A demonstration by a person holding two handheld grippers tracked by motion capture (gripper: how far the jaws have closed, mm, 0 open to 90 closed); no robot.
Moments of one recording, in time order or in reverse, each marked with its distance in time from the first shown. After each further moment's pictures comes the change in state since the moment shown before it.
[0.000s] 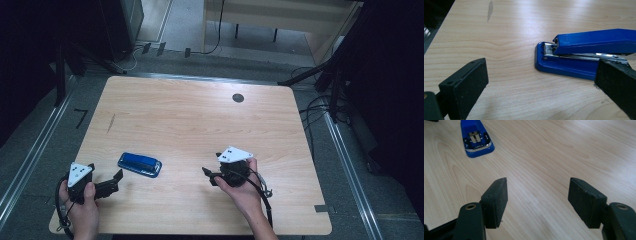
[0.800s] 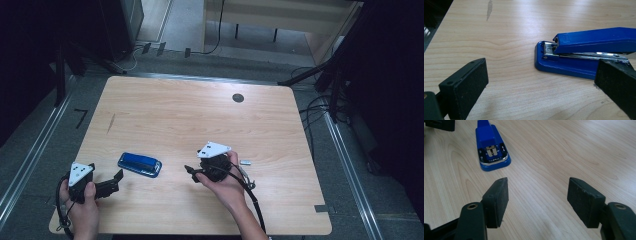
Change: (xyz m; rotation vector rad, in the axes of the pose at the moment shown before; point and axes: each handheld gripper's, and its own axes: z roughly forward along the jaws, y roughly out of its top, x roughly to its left) left arm 0.000 0.001 0.001 0.008 -0.003 0.007; right arm 0.022 0.028 0.034 0.013 0.069 -0.049
